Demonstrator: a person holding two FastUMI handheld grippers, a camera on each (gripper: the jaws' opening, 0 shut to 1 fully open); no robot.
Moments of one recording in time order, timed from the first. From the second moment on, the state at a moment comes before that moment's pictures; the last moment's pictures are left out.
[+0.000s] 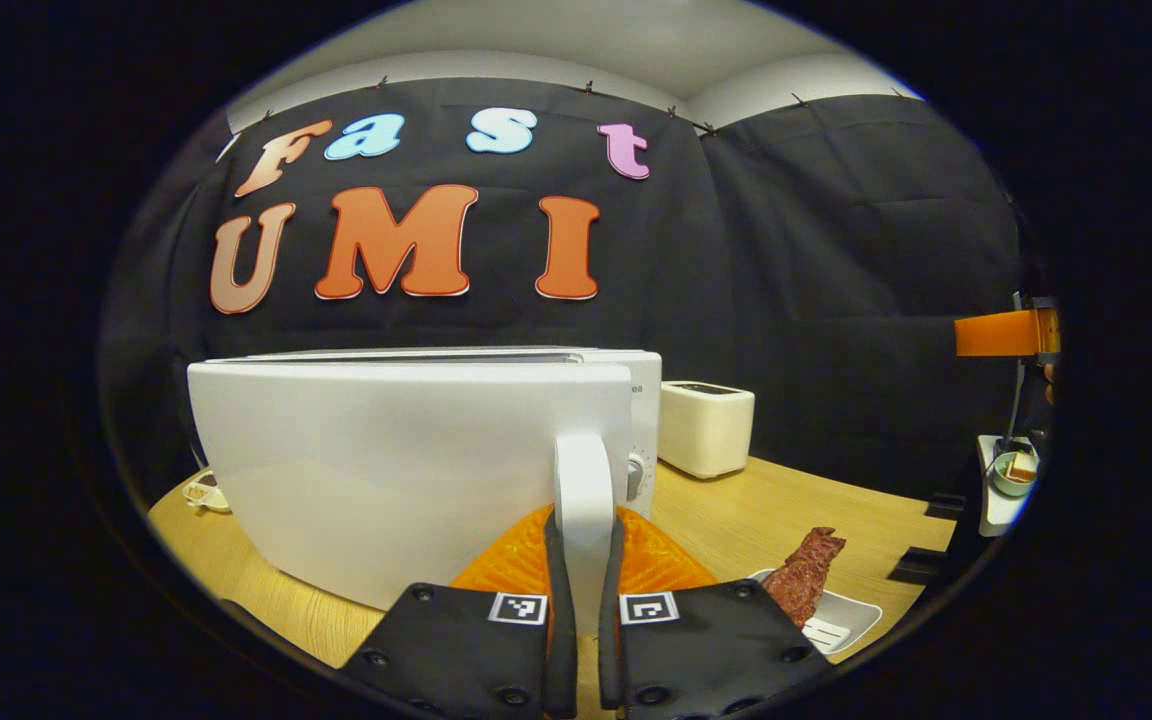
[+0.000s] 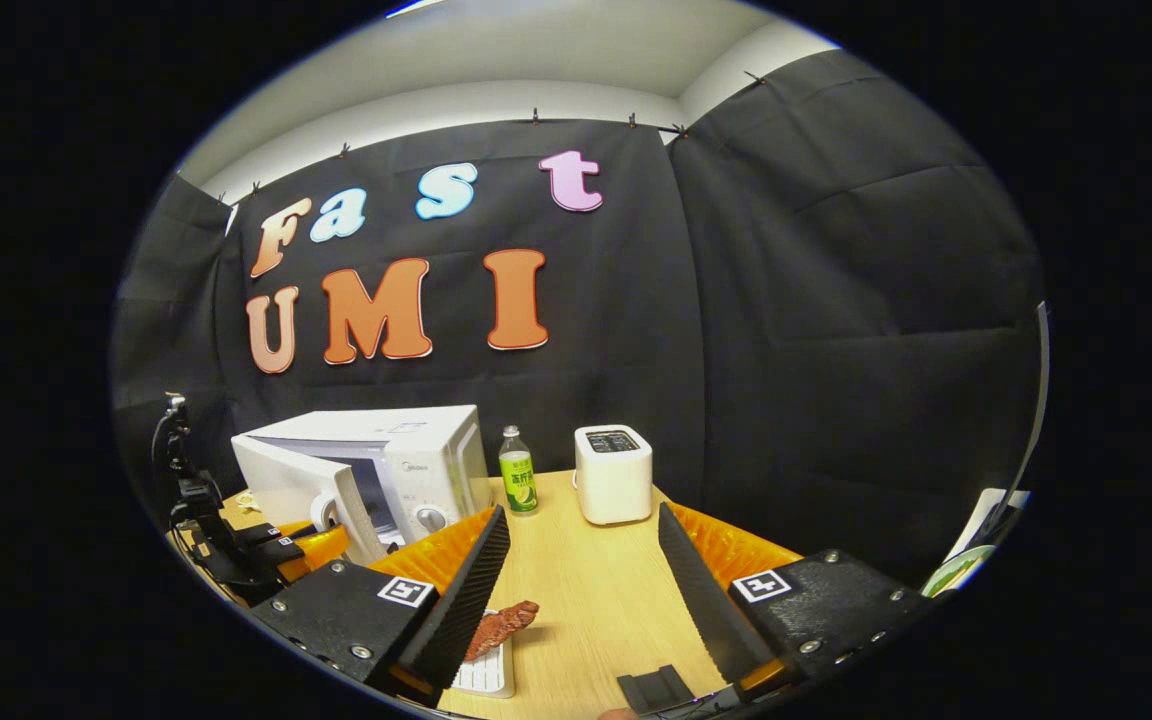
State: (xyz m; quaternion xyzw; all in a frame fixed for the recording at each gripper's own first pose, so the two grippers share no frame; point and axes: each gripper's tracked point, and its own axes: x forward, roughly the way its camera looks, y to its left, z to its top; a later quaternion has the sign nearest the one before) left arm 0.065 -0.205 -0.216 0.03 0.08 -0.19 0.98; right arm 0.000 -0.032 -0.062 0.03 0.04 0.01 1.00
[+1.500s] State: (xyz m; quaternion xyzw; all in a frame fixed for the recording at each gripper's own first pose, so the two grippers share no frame) left arm -0.172 0.084 -0.125 0.04 0.05 -0.02 1.00; right arm -0.060 0.095 -0.038 0.02 0.02 0.11 0.99
